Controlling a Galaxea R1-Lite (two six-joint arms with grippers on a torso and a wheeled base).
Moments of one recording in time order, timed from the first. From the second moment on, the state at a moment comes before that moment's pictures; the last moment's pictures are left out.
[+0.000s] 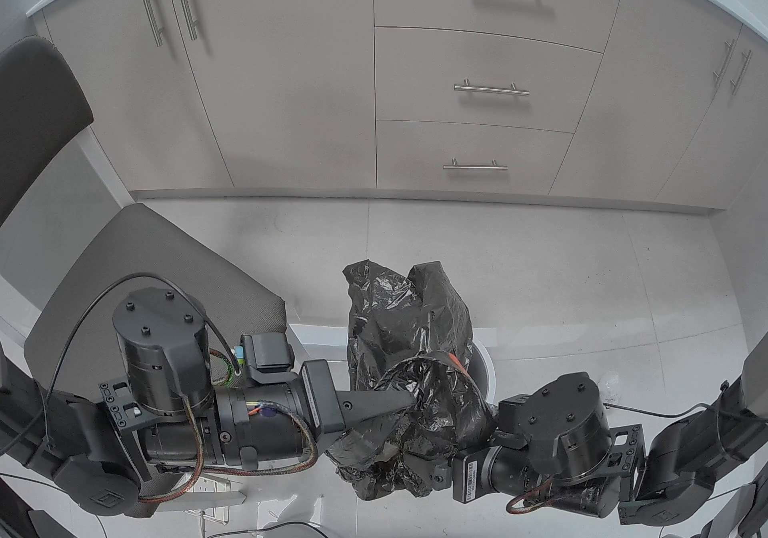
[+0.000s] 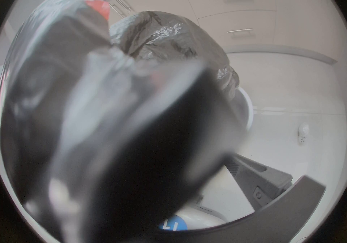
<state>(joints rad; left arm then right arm) -0.75 1.68 -0.44 -0.99 -0.45 -1.13 0.96 1.86 -0.48 -0.78 -0.22 0.55</state>
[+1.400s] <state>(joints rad) -0.75 1.70 -0.43 -0.99 -0.46 -1.13 0.60 1.84 -0.59 -0.52 0.49 0.66</state>
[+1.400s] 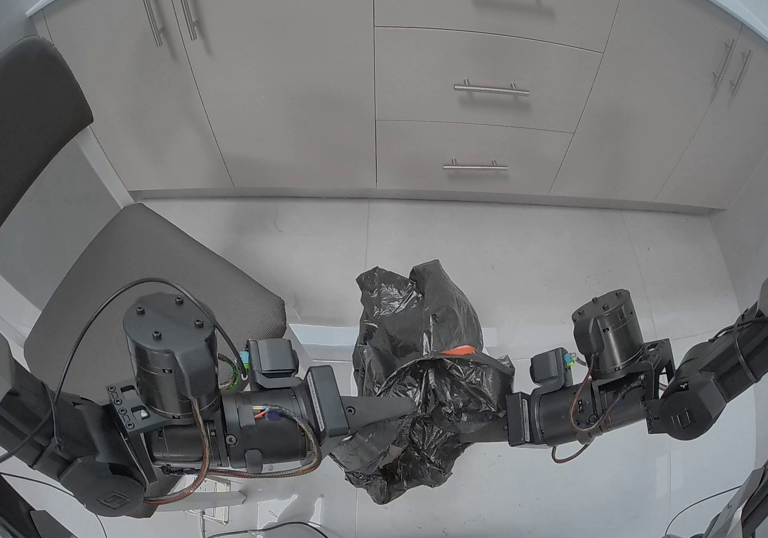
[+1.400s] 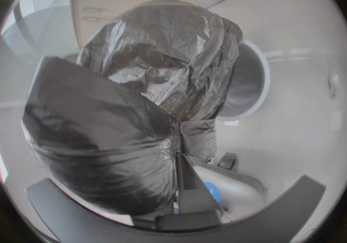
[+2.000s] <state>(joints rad) -0.77 1.68 -0.36 -0.98 -0.49 -1.13 0.64 1.76 -0.62 -0.29 0.68 0.74</state>
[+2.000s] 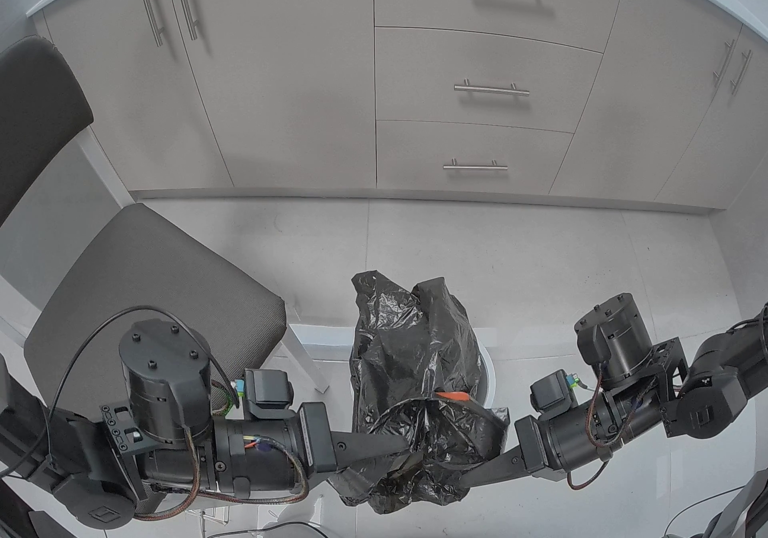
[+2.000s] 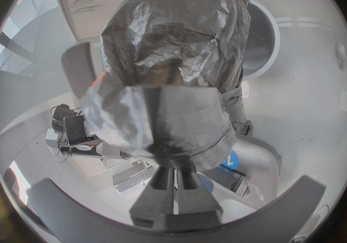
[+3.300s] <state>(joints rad) -0.73 1.66 -0.43 -0.99 -0.51 -1.18 0.72 1.75 -0.48 -0.46 0.26 0.58</state>
